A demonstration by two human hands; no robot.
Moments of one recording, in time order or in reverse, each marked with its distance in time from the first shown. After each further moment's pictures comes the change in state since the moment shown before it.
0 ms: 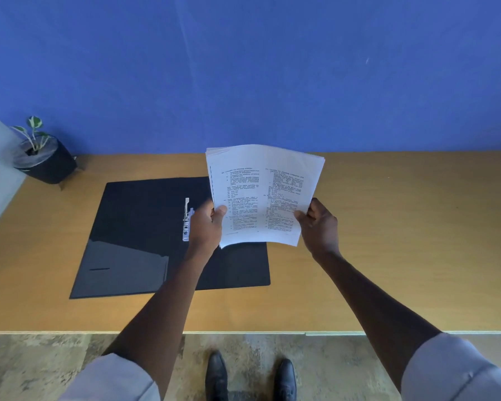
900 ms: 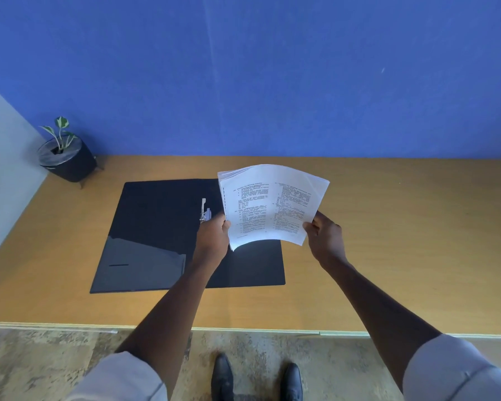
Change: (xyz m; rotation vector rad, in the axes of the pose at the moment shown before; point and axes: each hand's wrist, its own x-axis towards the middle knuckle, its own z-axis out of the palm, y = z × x) left_hand -0.011 -0.035 -0.026 0.333 -0.002 -0.025; right_hand -0.018 0.005 0.019 -0.282 -0.066 -0.045
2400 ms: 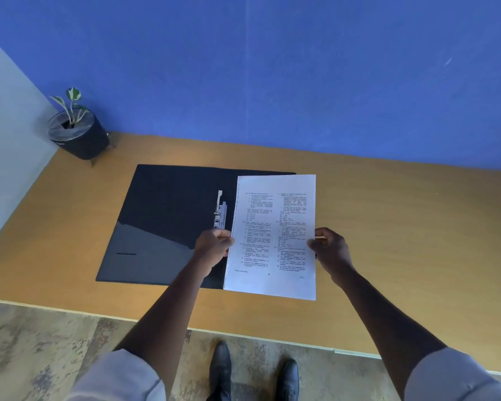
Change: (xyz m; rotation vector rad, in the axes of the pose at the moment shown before) left_hand 0.024 -0.068 0.003 -0.366 -0.224 -0.446; right_hand 0.023 0.023 0.044 0.104 -0.194 0.310
